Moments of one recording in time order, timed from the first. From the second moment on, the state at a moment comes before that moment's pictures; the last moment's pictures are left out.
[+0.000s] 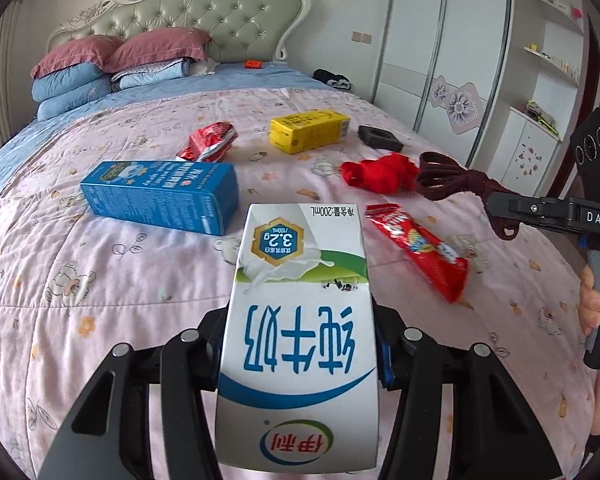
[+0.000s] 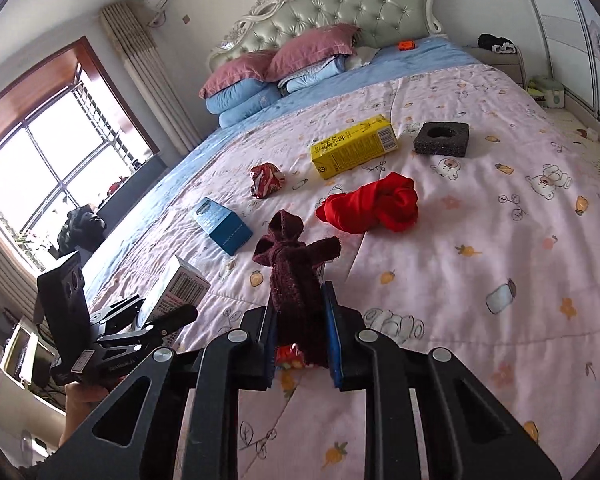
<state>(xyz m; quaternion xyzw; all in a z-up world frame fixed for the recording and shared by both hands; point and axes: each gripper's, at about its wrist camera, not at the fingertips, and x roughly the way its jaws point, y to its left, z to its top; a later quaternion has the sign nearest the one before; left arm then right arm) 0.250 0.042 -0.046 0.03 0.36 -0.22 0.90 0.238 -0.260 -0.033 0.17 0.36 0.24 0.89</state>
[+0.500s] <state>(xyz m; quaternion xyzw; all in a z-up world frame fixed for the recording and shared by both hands) 0.154 -0.128 -0.034 0.11 0.36 -0.34 0.86 0.103 -0.386 -0.038 0.20 0.32 0.17 0.91</state>
